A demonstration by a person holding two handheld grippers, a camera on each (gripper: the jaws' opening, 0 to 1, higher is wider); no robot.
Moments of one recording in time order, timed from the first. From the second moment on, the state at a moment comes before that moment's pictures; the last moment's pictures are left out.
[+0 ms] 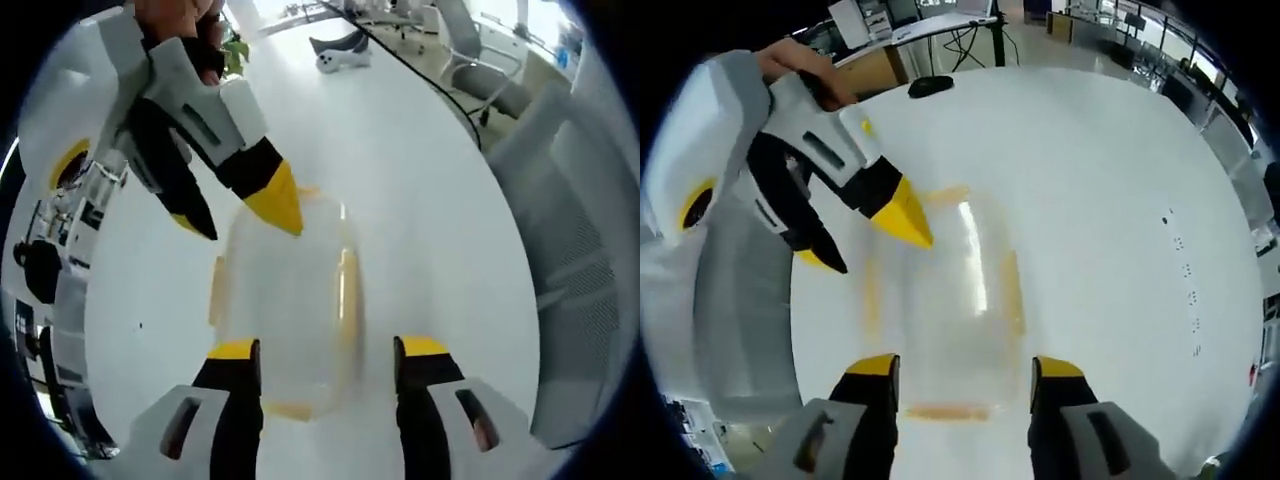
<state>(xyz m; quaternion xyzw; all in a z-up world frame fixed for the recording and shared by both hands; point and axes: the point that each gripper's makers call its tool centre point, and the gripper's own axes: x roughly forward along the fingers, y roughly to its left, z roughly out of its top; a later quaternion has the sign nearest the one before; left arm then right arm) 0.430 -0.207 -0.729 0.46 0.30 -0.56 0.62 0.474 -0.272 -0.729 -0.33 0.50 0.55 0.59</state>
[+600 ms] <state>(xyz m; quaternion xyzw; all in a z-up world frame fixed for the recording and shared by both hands) 0.450 -0.201 -0.726 0.47 0.30 -0.55 0.62 0.461 -0.283 -0.727 -0.38 0.47 0.54 0.59</state>
